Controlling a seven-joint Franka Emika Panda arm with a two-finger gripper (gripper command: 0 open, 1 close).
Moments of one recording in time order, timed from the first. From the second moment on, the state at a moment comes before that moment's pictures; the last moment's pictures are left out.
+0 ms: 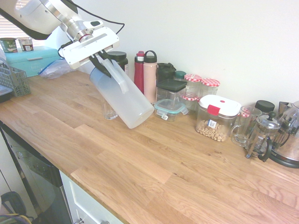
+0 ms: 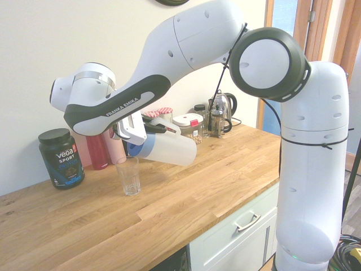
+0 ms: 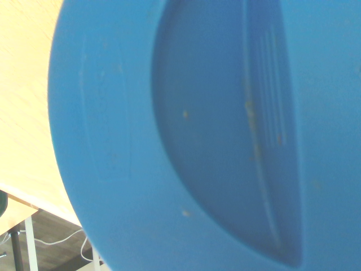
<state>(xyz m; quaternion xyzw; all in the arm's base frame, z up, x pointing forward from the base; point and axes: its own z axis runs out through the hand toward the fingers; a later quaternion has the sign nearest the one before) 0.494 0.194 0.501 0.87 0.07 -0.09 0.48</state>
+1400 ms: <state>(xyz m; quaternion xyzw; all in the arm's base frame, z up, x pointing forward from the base) 0.450 -0.043 0.573 0.98 -0.15 0.06 0.09</state>
